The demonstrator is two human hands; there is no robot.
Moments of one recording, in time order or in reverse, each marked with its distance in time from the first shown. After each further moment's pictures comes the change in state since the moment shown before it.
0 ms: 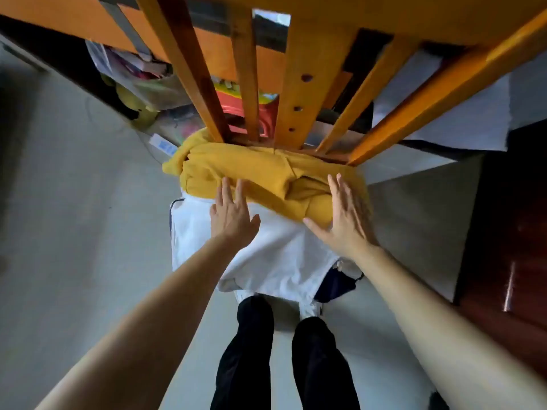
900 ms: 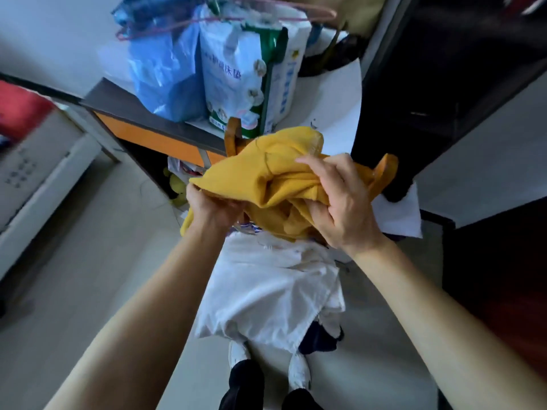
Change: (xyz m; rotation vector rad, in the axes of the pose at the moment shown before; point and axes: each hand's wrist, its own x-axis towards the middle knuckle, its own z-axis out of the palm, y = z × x) left_hand -0.084 0.064 -0.283 -2.436 0.086 -0.299; right_hand -0.039 -0.216 -0.303 0.212 0.586 -0.758
